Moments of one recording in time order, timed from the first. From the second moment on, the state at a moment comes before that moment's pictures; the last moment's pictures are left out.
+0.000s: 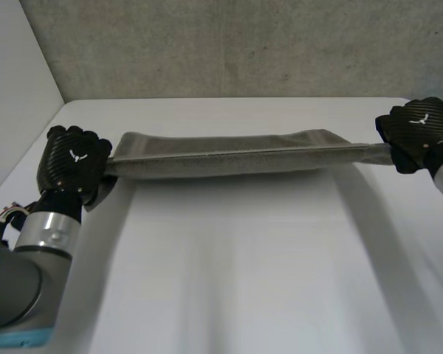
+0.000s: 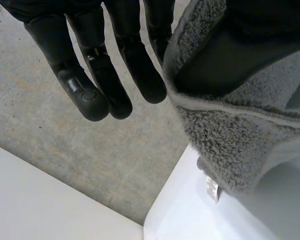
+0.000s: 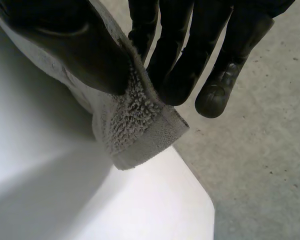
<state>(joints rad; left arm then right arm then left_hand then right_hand) 4.43 -1.71 -2.12 4.02 -1.52 3.84 1.66 -1.46 1.67 -0.07 1.28 2.51 1.47 1.52 1.55 1.52 1.49 1.34 1.34 1.34 1.35 1.18</state>
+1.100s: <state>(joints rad) 4.48 -2.34 -1.49 3.93 -1.33 3.83 1.75 -0.79 1.10 -0.06 1.34 2.33 1.47 1.52 1.55 1.52 1.49 1.34 1.34 1.34 1.35 1.18</state>
